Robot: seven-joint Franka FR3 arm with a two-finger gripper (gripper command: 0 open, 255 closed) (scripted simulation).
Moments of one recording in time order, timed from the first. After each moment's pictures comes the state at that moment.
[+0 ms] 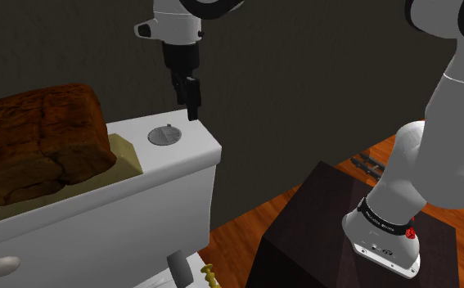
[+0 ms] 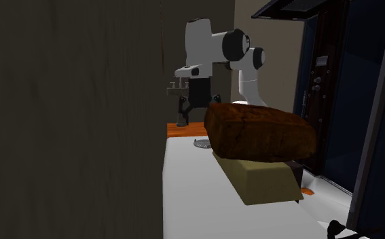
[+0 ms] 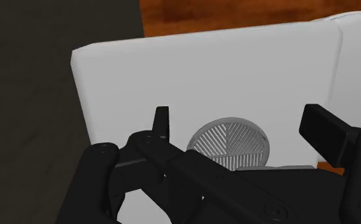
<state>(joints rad) 0.35 0.16 0.19 -1.64 -0.01 1.76 -0.64</state>
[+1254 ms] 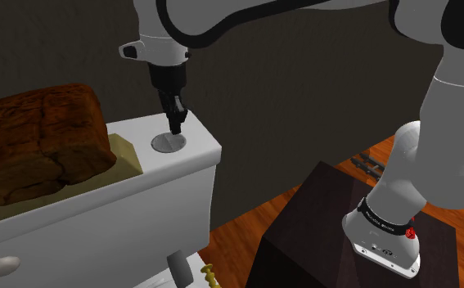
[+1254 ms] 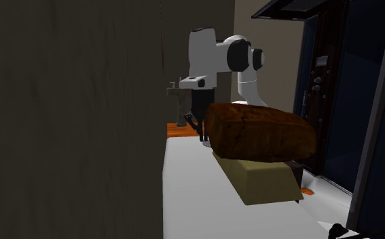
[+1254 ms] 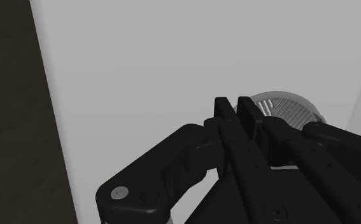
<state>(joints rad) 0.38 0.23 0.21 -1.64 -0.03 1.85 -0.69</state>
